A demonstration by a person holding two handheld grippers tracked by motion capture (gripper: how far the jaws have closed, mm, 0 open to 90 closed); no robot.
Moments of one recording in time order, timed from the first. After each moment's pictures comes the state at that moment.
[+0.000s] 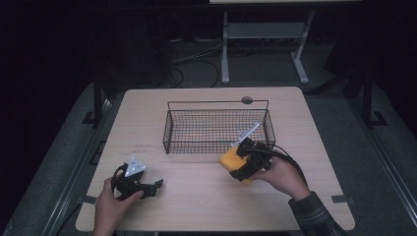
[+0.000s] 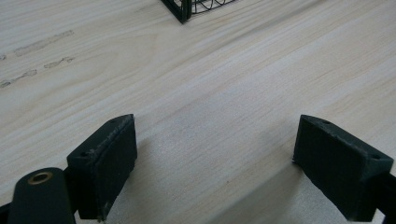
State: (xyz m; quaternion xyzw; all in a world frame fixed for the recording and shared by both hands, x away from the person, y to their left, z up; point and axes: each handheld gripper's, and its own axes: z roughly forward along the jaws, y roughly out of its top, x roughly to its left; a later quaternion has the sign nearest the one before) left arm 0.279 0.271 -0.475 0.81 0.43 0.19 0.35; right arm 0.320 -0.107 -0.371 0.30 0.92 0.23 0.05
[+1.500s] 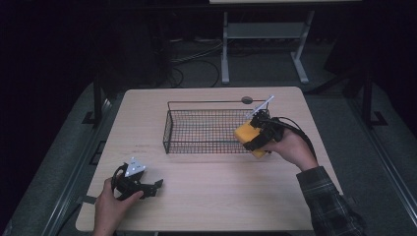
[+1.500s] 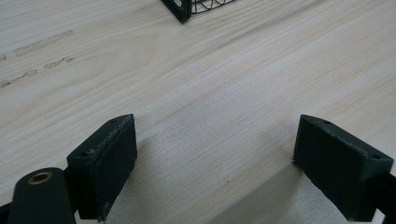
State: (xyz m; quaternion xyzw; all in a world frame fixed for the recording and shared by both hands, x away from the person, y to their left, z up) left arm 0.279 0.272 -0.475 0.81 0.43 0.19 0.35; right arm 0.386 -0.146 -0.350 0.36 0.90 0.22 0.09
